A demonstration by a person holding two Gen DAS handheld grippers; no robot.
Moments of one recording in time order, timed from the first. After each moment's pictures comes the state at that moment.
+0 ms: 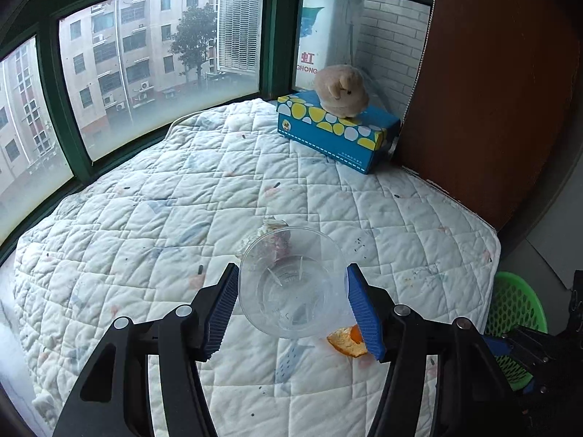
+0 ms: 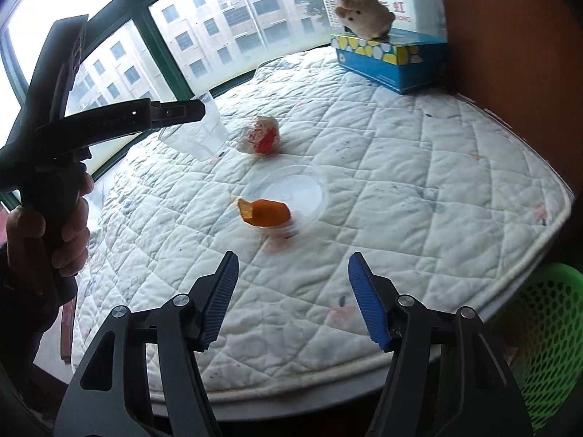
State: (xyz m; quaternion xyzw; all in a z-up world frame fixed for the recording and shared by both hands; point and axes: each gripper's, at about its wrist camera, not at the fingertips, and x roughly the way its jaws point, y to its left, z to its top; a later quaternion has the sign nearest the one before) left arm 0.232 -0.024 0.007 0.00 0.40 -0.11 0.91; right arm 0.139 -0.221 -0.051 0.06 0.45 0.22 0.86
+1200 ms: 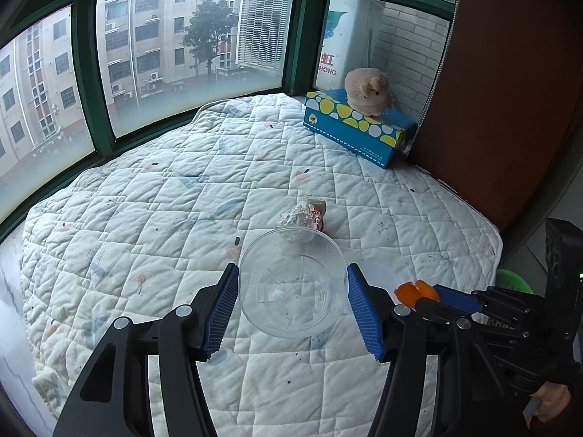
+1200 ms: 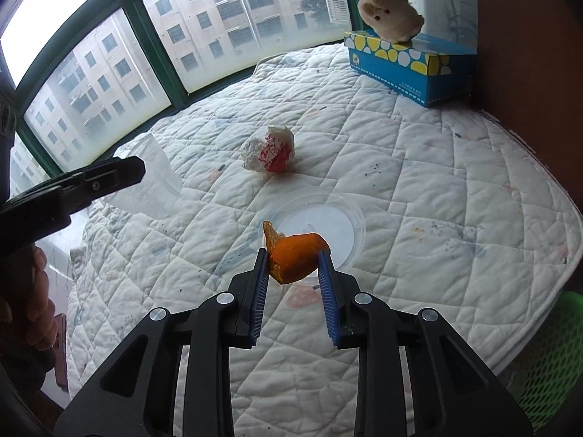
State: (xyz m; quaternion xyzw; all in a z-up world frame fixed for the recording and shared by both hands) left arm 0.203 0.022 -0.002 -0.03 0.40 -0.10 0.91; right arm 0.178 -0.182 -0.050 0.04 0.45 0.20 0.87
